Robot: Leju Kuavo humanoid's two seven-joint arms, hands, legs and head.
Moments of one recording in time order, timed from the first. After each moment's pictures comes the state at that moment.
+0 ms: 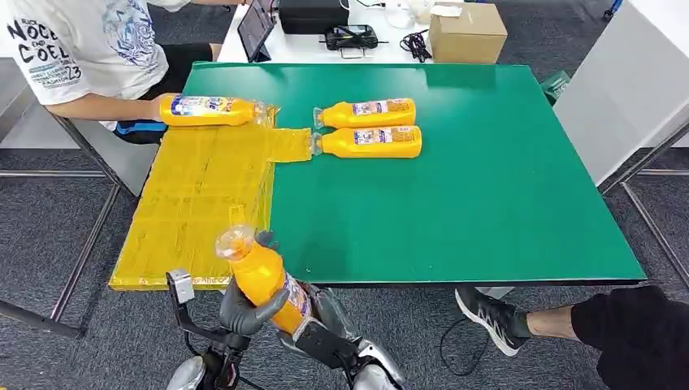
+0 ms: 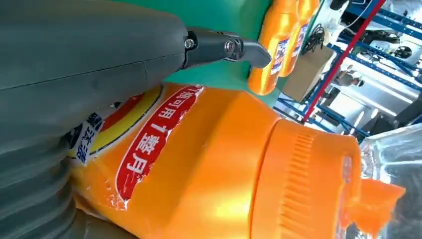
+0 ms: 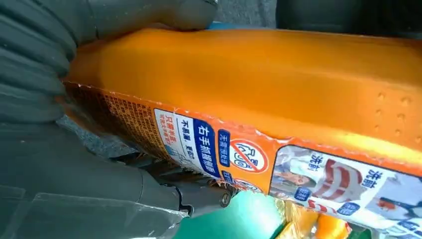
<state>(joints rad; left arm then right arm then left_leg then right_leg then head) 0.02 -0.24 -0.33 -1.29 0.29 -0.43 -0.38 -0.09 0.28 0.51 -0.90 0.59 -0.03 -0.56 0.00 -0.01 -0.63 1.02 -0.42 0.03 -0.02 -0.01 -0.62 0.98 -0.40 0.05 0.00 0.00</state>
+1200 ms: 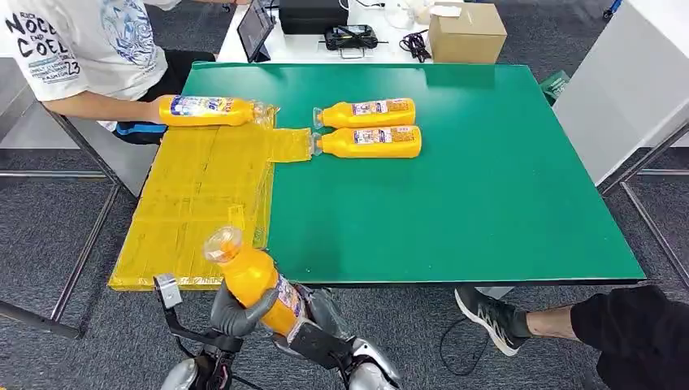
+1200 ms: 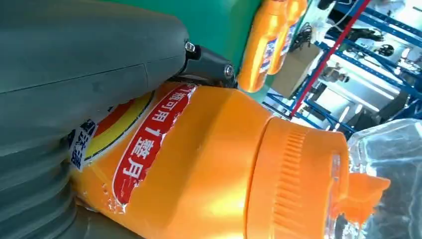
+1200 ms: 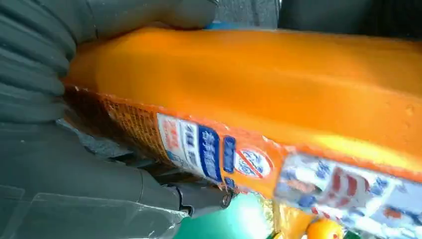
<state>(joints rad) 0.03 -0.23 -0.30 -1.31 0.34 -0.49 -0.41 -0.12 0.28 0.55 -0.87 0.56 -0.03 -0.57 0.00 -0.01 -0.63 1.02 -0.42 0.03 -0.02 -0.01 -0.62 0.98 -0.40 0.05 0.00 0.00</state>
